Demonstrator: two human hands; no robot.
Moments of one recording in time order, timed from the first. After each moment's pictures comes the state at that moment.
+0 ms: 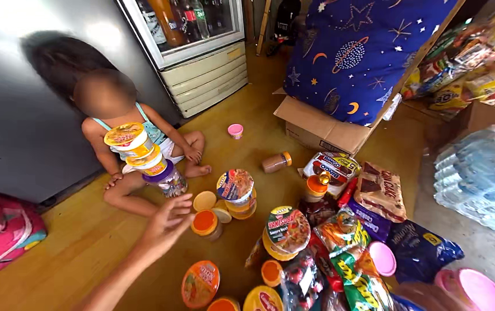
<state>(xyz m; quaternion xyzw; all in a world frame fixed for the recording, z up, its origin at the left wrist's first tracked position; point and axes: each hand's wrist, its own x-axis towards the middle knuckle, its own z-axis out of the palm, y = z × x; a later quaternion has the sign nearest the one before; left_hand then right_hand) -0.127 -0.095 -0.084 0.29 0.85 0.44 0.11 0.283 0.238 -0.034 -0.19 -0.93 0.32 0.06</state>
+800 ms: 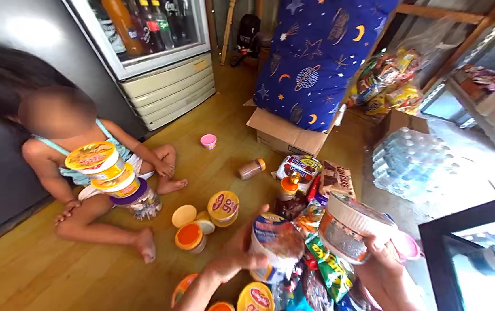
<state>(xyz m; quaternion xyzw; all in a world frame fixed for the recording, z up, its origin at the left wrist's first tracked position) -0.029 0.018 -0.069 0.39 0.43 0.67 0.47 0.191 0.178 -0.009 -0.23 -0.47 0.73 0.43</state>
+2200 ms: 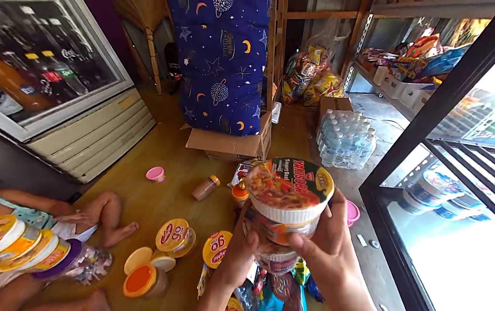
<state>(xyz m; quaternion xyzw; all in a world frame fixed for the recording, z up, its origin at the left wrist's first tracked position) 0.091 0.095 0.006 0.36 0.34 0.73 0.47 0.231 0.158 0.046 -0.18 -0.54 0.64 0.52</state>
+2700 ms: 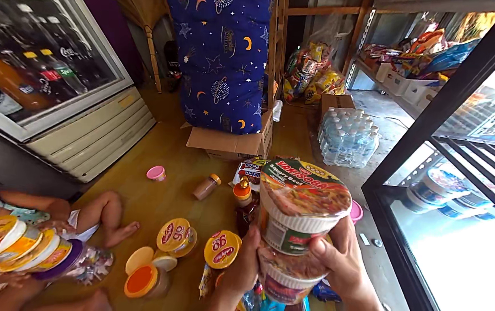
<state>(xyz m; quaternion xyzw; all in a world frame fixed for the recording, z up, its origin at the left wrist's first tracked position) 0.101 0.095 0.022 0.40 0.36 0.70 0.46 0.240 0.174 0.027 -0.14 -0.61 0.57 0.53</state>
